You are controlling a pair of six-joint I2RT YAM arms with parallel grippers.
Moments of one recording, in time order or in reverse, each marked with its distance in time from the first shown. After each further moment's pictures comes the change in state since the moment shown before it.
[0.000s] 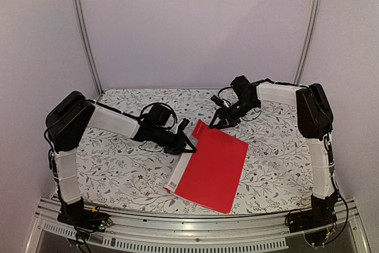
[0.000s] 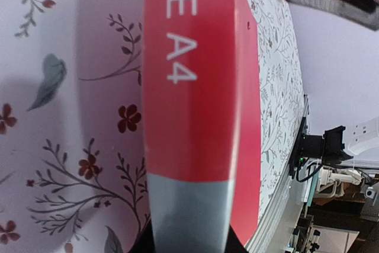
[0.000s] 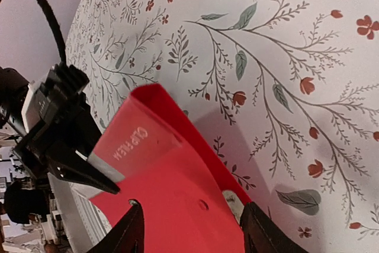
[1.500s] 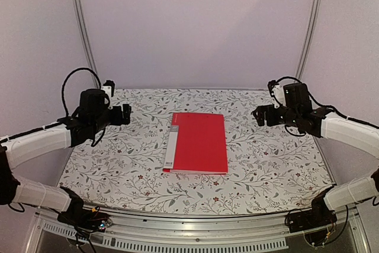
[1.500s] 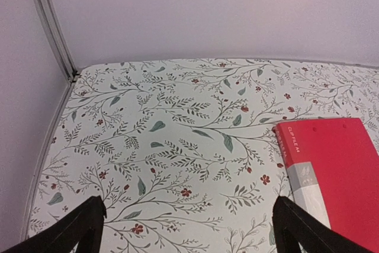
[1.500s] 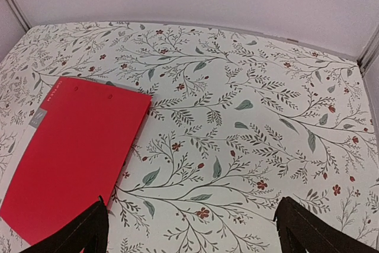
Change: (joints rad) left arm 0.266 -0.794 -0.376 -0.057 -0.954 0.448; right arm -0.025 -0.999 -0.960 0.598 0.877 0.132
